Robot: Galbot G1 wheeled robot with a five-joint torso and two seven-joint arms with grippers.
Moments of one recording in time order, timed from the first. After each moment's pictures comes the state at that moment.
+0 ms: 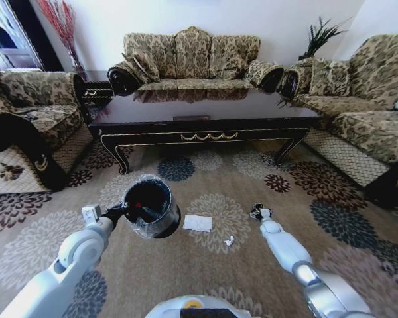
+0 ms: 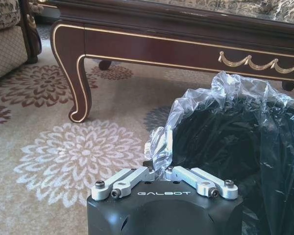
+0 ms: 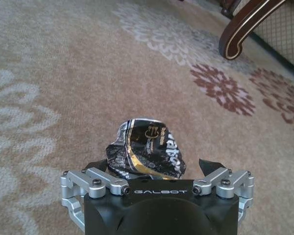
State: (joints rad) left arm 1.38 -0.83 -0.56 -2.20 -1.05 0.49 -0.51; right arm -0.58 1.14 0.16 0.56 0.27 -0.06 0.13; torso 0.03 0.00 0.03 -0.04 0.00
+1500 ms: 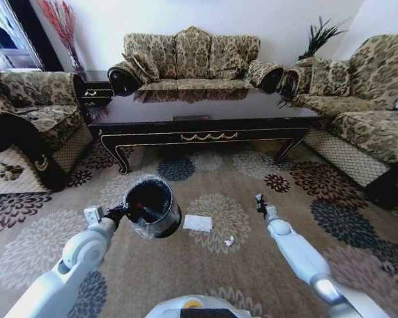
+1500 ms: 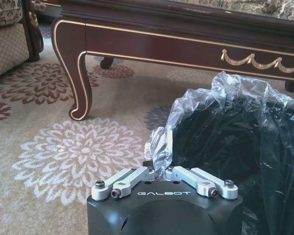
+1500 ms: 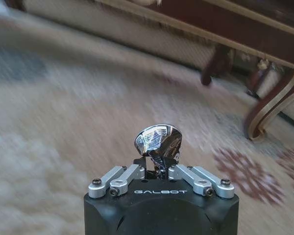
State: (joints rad) left arm 1.35 -0.87 -0.51 -2.17 -1.01 0.47 -0.50; right arm -0.83 0.97 0.18 1.07 0.38 0.08 0.03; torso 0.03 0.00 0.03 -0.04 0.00
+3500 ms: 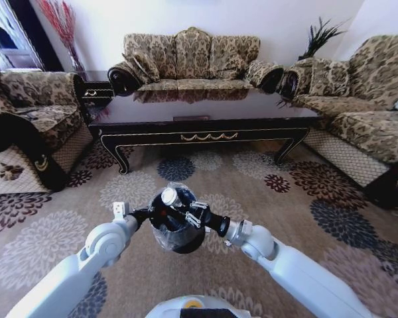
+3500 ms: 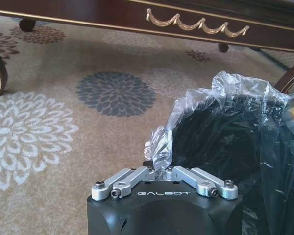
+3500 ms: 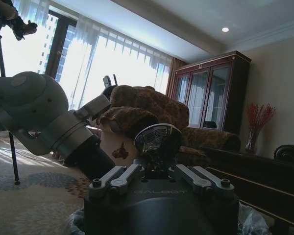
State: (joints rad) left arm 1.13 -0.77 -0.23 -2.23 -1.23 0.59 -0.60; right arm -0.94 0.83 -0.16 1.97 0.47 0.30 -0.36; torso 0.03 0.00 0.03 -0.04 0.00
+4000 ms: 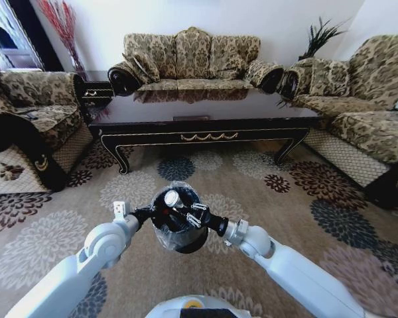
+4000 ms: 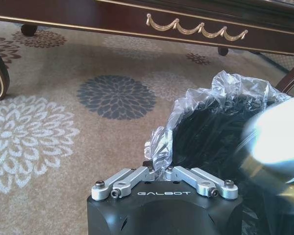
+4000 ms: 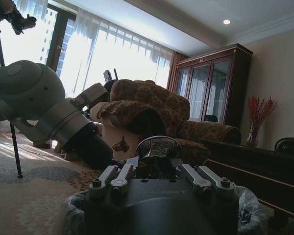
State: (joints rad) left arm 1.14 -0.78 -0.24 -2.24 -1.22 0.59 -0.60; right arm -0.94 0.83 -0.14 1.95 0.48 0.29 -0.39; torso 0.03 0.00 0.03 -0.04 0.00
